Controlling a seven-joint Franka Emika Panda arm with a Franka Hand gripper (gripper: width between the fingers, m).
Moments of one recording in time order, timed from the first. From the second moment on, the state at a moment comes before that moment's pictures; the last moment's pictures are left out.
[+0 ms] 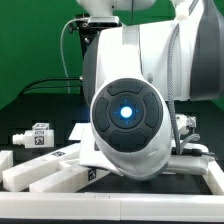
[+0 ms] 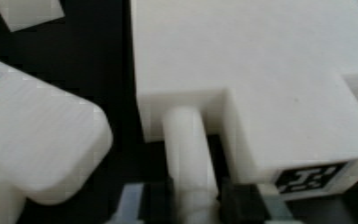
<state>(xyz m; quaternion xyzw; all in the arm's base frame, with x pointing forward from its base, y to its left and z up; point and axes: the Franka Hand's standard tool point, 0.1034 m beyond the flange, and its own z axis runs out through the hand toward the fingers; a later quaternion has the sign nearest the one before) 0.548 0.032 0.008 -0.88 0.09 0.46 0.06</state>
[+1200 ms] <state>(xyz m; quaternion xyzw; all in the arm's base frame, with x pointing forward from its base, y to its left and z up) 0.588 0.023 0.118 -0.97 0.08 0.21 0.08</state>
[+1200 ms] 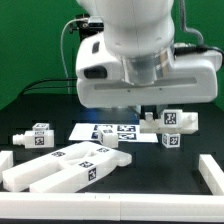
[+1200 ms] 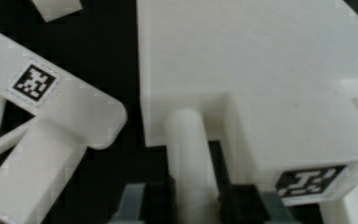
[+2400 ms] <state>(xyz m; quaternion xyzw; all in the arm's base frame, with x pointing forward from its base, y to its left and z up) 0.630 0.020 0.122 -0.99 0.05 -0.16 0.04</state>
